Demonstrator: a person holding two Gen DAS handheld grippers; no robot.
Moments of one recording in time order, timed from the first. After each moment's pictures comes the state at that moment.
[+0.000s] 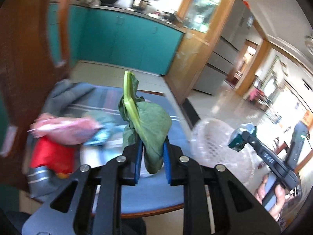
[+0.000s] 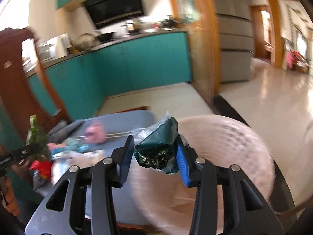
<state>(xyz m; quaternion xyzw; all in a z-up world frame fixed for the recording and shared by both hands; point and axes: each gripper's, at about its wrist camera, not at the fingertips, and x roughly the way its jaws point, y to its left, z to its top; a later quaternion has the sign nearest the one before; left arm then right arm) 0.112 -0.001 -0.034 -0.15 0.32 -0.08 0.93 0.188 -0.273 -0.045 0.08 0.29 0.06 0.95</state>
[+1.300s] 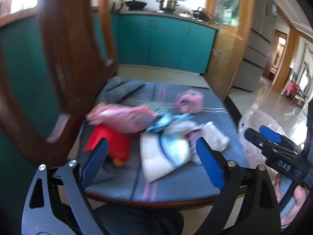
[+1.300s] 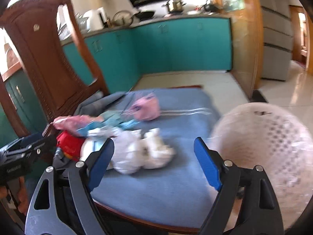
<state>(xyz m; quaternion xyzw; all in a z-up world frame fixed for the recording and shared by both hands) 0.082 0.053 -0.045 -0.09 0.34 0.09 0.93 0.205 -0.147 -0.075 0.04 0.34 0.22 0.91</state>
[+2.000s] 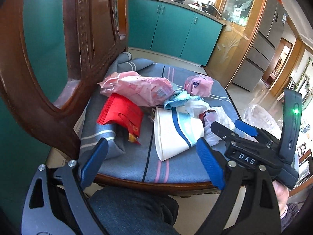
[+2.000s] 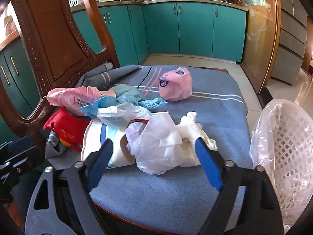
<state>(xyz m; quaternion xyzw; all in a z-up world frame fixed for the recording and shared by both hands) 0.054 0.075 -0.073 -0.14 0.38 0.07 0.91 0.214 -0.070 -0.107 -0.03 0.39 0.23 0.89</state>
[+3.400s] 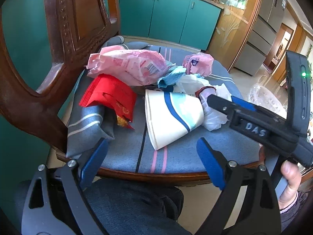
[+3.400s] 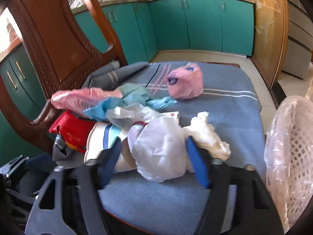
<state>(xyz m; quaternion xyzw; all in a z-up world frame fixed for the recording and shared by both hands) 0.073 0.054 -0.103 -0.11 0.43 0.07 0.90 0.231 -0.067 -0.116 -0.01 0.41 0.27 0.87</state>
